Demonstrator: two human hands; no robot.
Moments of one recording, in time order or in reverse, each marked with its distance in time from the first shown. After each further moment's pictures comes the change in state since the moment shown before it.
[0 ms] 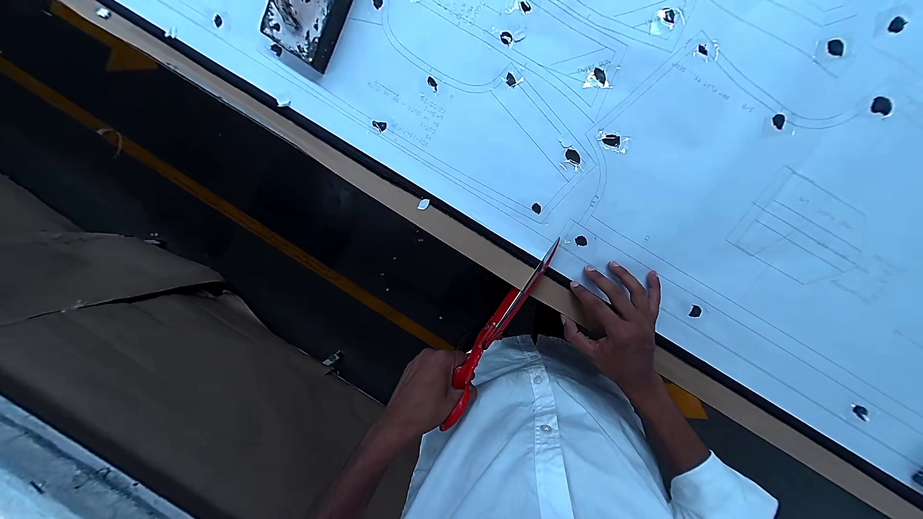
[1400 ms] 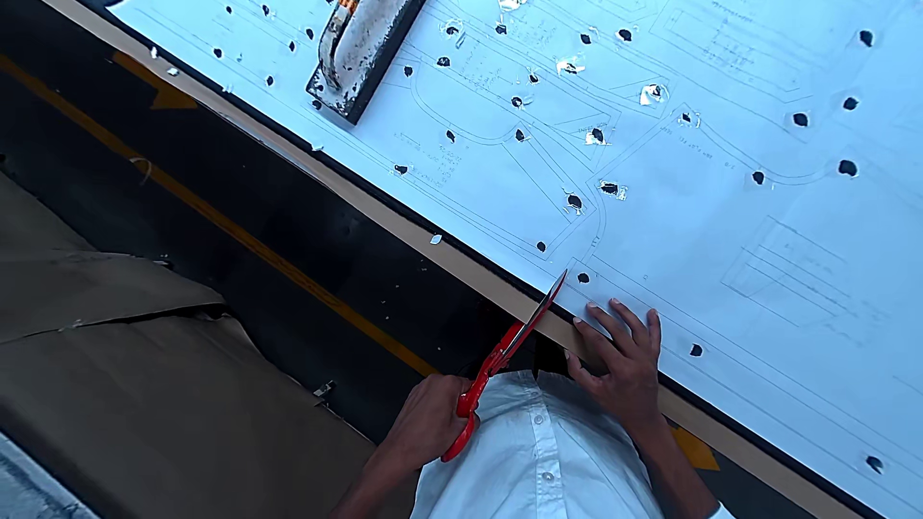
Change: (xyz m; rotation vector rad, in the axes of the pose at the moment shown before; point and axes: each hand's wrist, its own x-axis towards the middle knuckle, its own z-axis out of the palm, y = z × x) left_hand 0.004 0.014 -0.014 0.023 -0.077 -0.031; right_hand -0.004 0.002 0.006 -0.014 0.038 0.004
